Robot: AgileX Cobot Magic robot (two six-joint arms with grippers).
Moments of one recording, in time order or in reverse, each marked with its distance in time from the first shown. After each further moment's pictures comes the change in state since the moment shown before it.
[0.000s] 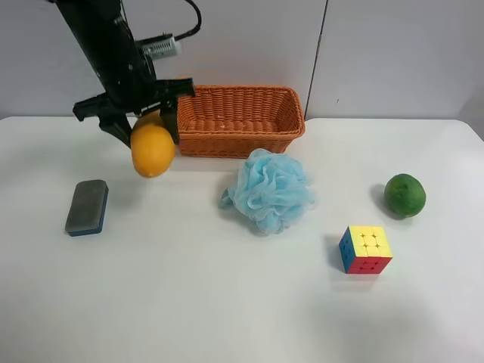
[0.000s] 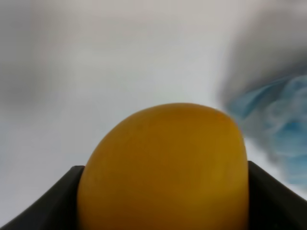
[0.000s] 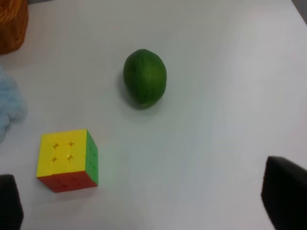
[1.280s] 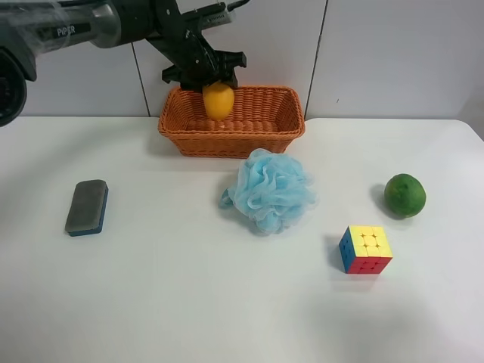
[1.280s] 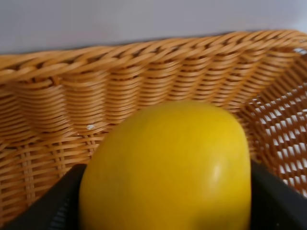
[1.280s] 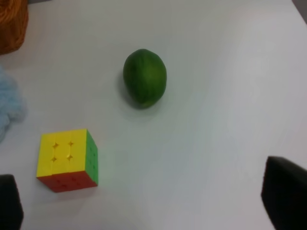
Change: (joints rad) left arm 0.006 0.478 -0.539 -0.054 -0.502 0.291; right arm 0.000 0.000 0.000 0.000 0.000 0.000
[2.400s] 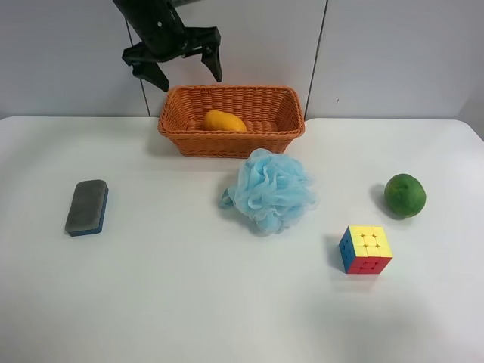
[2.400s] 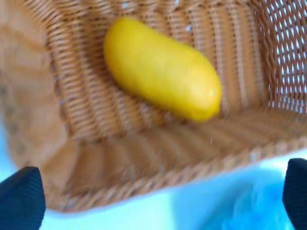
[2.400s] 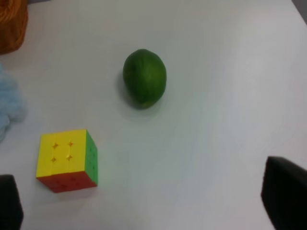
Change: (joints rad) left arm 0.051 -0.206 -0.001 -0.007 0.494 0.017; right arm 0.000 0.000 0.000 0.000 0.000 0.000
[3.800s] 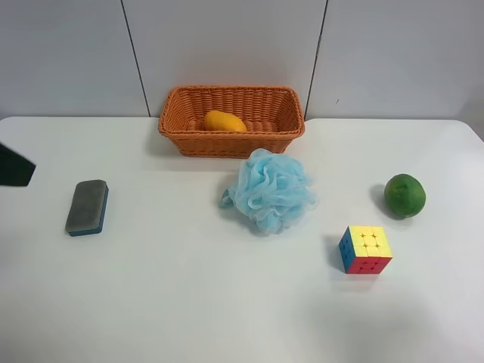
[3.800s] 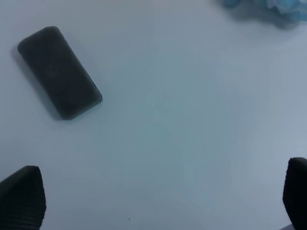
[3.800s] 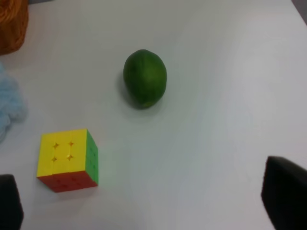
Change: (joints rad) left arm 0.028 -1.408 1.320 0.070 -0.069 0.245; right arm 0.000 0.000 0.000 0.000 0.000 0.000
